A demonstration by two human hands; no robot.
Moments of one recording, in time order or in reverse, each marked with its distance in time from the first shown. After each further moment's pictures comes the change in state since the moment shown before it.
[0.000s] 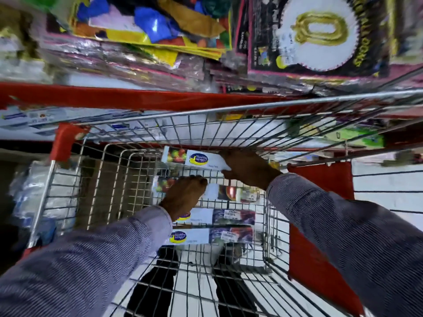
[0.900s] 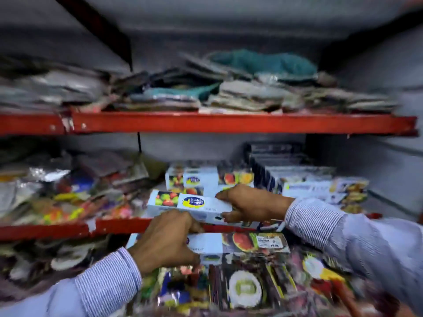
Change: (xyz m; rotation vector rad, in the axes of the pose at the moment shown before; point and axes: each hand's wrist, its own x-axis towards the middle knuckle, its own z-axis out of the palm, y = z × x) left_hand -0.203 0.183 -0.565 0.262 0.643 -0.023; right_hand -0.172 -0.156 -0.592 -0.275 0.456 -0.114
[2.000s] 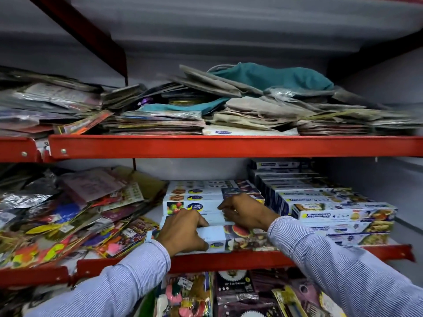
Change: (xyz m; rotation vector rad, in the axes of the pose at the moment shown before) left_hand 0.133 -0.060 0.034 -0.126 0.044 -0.059; right_hand 0.097 0.085 0.040 0.071 0.175 0.215
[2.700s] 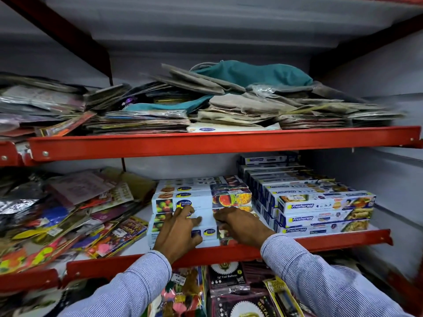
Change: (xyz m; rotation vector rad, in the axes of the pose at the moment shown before) left_hand 0.013 -0.015 0.058 0.203 0.088 0.054; right_hand -0.041 0.010 0.041 -0.072 0.021 -0.007
